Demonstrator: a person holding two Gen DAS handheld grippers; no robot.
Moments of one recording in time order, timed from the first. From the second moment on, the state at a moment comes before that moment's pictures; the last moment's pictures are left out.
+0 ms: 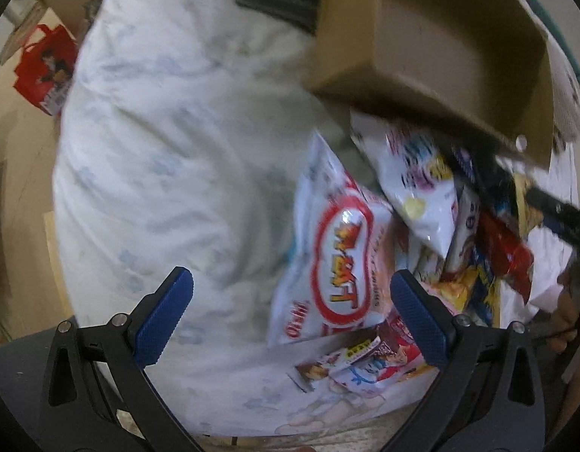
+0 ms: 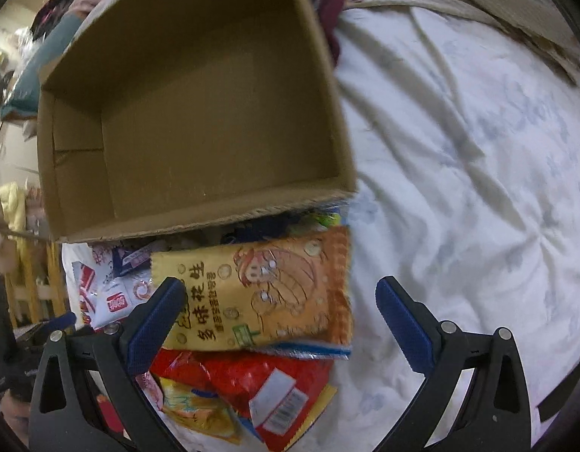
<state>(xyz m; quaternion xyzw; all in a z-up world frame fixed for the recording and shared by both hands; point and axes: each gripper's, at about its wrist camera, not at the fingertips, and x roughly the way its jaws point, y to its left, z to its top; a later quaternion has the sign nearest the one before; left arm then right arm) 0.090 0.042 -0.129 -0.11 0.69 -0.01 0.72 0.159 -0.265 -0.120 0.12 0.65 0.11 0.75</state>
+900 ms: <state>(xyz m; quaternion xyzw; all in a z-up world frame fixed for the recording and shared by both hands) 0.047 0.065 -0.082 -0.14 0.67 -0.05 0.72 0.114 -0.300 -0.066 0.18 0.57 0.15 0.79</state>
